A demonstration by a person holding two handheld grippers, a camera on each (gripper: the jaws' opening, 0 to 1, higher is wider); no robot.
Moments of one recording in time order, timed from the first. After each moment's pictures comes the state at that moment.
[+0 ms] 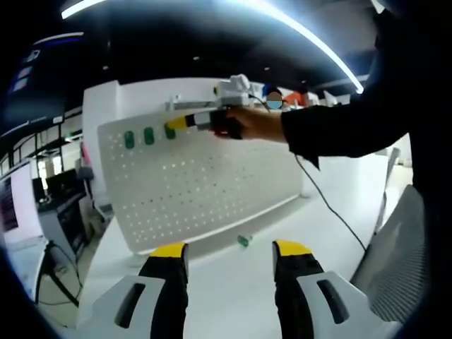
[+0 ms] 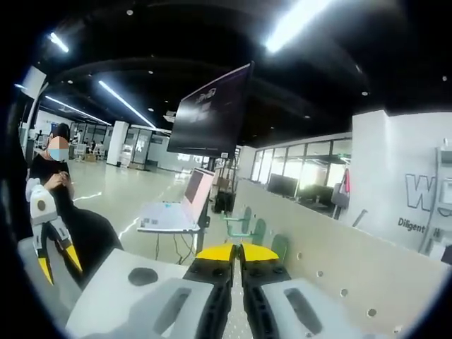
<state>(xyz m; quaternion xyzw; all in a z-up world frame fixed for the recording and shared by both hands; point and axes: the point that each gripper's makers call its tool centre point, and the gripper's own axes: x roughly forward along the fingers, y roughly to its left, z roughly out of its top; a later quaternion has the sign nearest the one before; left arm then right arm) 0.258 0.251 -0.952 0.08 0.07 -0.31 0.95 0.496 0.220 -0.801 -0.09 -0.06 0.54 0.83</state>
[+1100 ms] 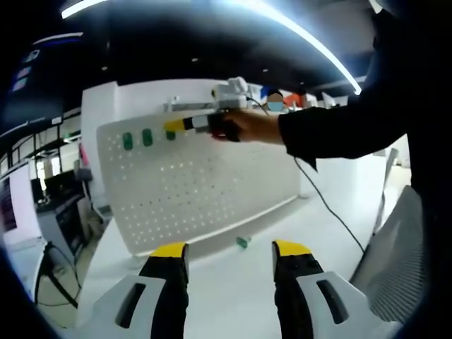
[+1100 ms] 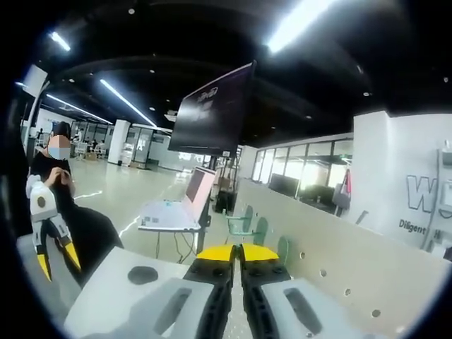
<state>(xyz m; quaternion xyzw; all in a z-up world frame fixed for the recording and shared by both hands) 0.258 0.250 -0.950 0.08 0.06 -0.31 0.94 0.495 0.222 -0.800 -0.10 -0.06 0.56 0.82</state>
